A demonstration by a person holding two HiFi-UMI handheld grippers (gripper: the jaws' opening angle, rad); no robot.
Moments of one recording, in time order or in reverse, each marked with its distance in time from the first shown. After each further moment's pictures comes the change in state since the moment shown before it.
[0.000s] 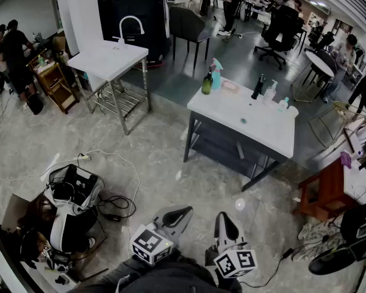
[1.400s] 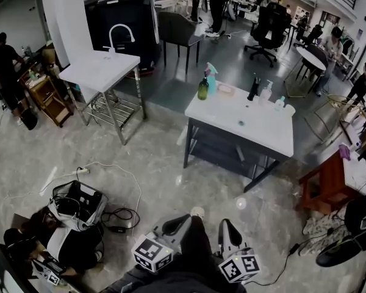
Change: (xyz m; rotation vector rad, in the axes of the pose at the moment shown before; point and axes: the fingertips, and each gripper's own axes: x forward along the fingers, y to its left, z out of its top) left arm -0.015 0.034 0.003 -0.049 0.000 -0.005; right arm 0.014 0.013 -0.004 0.036 -0.017 -0.047
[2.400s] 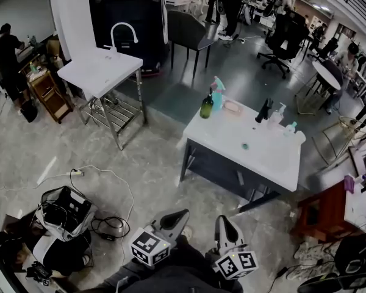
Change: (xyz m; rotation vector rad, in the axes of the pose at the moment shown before) left arm 0.136 0.105 0.045 -0.026 -0.005 0.061; right arm 0.162 -0.069 0.052 -0.004 0.043 0.086
